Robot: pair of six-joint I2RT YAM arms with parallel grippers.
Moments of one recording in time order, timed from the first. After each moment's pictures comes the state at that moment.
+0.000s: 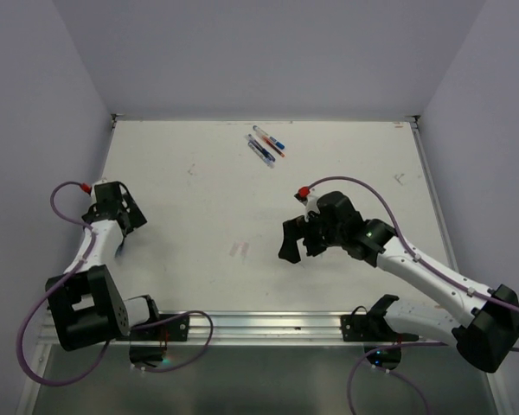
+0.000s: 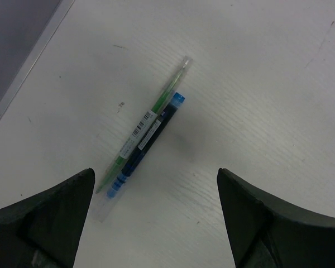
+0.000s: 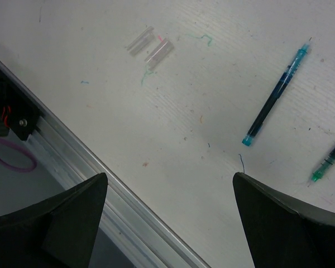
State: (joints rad) left arm 0.28 1.24 0.68 -0.39 -0.28 -0.30; right arm 0.73 1.07 0.81 -0.52 -0.23 0.36
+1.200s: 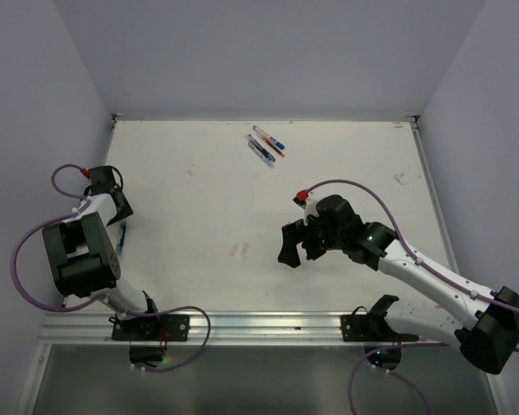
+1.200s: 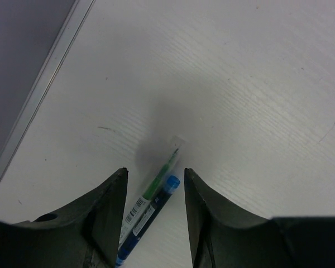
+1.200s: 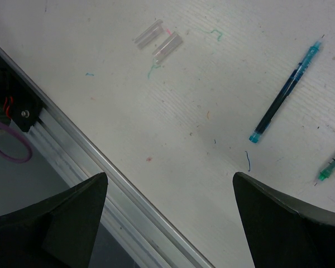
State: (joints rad) left arm 0.35 1.59 0.87 -0.27 -0.23 -0.18; right arm 0.76 1.05 0.80 -0.52 -0.23 0.36
